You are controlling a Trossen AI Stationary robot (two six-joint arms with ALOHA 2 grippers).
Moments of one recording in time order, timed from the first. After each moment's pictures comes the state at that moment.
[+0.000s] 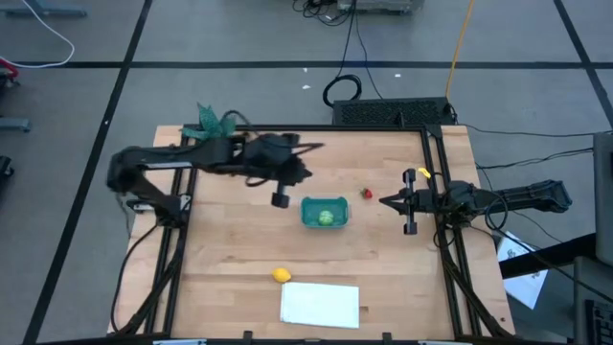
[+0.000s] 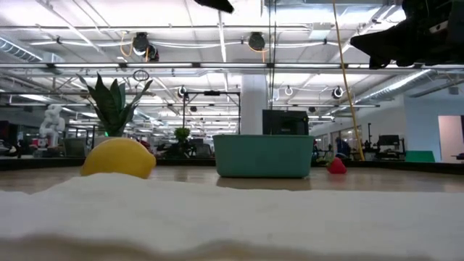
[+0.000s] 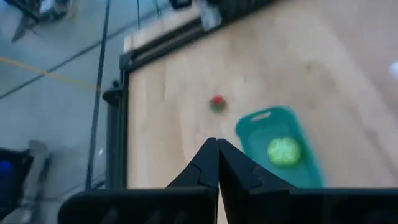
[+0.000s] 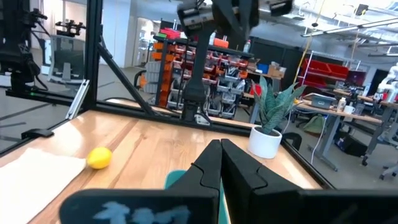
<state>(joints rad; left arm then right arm) 0.06 1.52 1.55 -0.65 -0.07 0.45 0.07 0.33 0.06 0.36 0.08 -0.18</state>
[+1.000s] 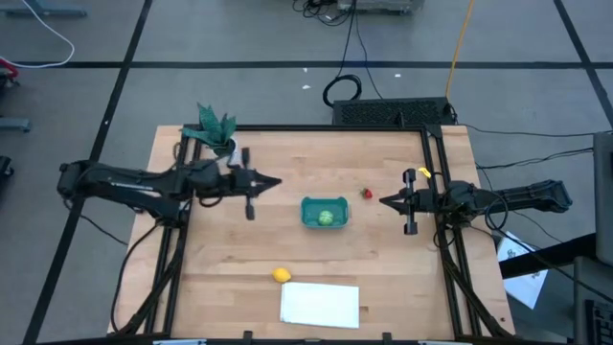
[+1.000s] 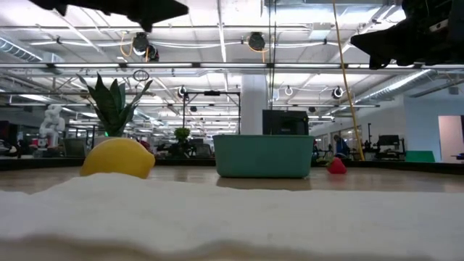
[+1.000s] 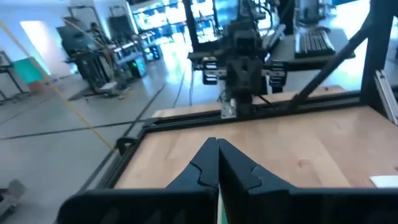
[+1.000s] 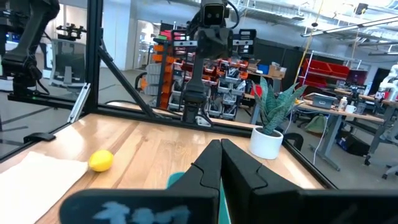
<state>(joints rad) 0.02 0.97 0.64 0.27 -0.11 0.20 0.07 0.33 0.06 0.36 0.08 -0.17</state>
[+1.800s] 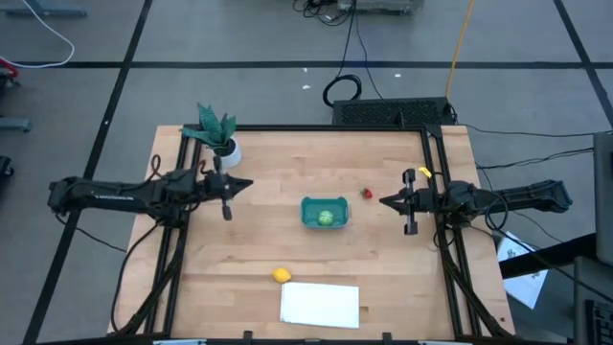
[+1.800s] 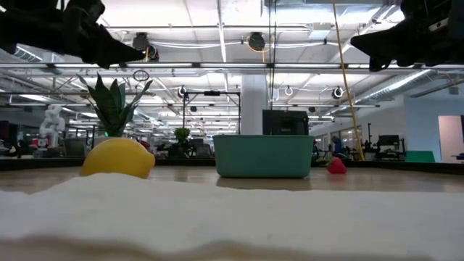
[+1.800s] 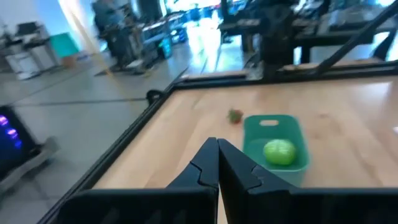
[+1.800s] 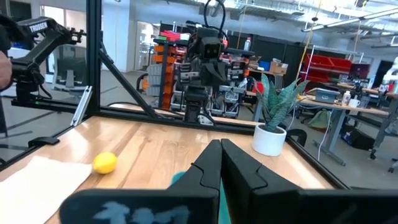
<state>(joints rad) 0.05 0.54 0.26 0.17 -0.18 0.15 0.07 0.33 0.06 0.36 0.08 -0.13</state>
